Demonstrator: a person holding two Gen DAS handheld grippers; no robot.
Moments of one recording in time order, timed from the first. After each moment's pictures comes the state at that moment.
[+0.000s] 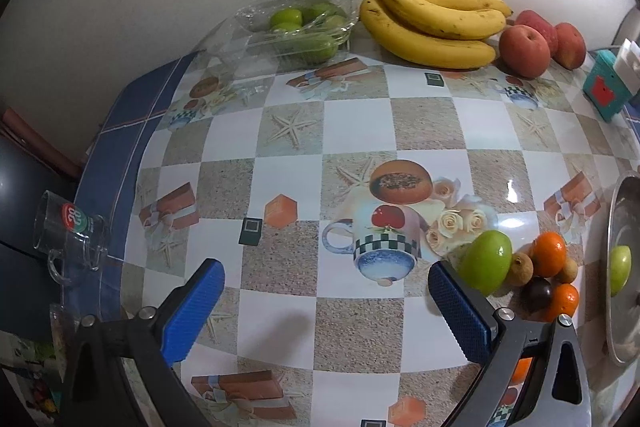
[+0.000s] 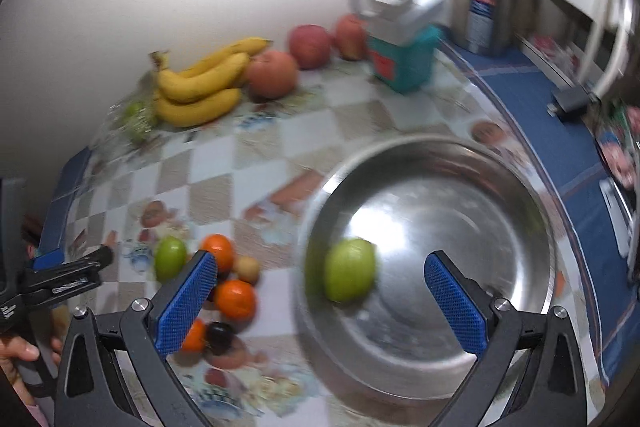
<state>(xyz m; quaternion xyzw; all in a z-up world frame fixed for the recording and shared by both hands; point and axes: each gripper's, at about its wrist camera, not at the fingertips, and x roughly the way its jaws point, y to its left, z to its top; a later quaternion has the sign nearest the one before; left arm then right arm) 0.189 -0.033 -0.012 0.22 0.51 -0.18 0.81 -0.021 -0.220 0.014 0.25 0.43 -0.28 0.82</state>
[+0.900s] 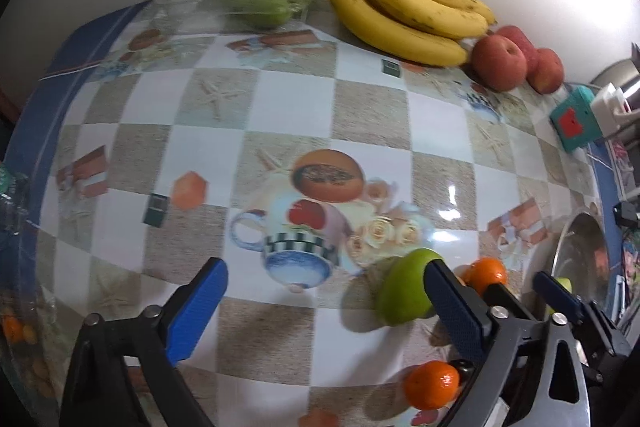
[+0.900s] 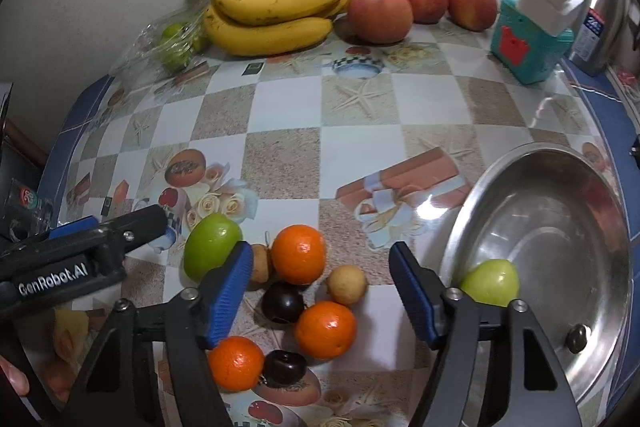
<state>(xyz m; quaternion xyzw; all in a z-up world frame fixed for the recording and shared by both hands) 0.193 -0.057 -0.040 0.11 0.59 -0.25 0.76 0.067 -0.186 -0.041 0.21 0.51 -0.19 0.81</state>
